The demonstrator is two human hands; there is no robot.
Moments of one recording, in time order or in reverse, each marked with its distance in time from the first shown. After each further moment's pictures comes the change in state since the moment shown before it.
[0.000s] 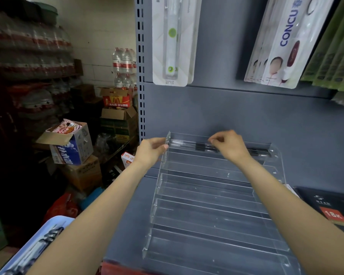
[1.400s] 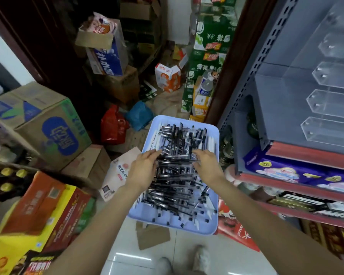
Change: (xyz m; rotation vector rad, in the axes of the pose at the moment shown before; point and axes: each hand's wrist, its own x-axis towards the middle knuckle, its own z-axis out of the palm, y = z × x) left_hand -0.221 -0.343 -0.304 0.718 -0.319 -0.096; right_hand -0.275 -0.200 0.406 -0.176 -0.574 0.211
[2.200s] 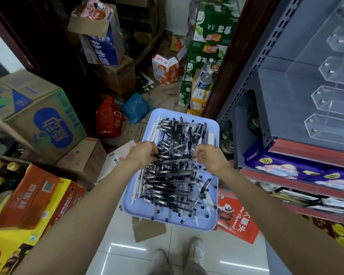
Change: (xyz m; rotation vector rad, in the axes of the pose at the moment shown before) left_hand 0.049 -0.014 -0.008 0.031 -0.254 -0.100; right_hand 0.011 0.009 -0.017 0.097 -0.111 0.001
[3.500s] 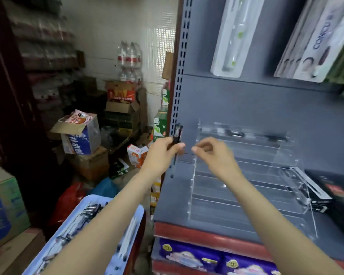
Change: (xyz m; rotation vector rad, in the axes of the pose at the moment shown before) left_hand -0.018 0.398 -0.105 -0.526 0.644 0.523; right_hand -0.086 0.078 -0.332 0.325 0.595 -0.353
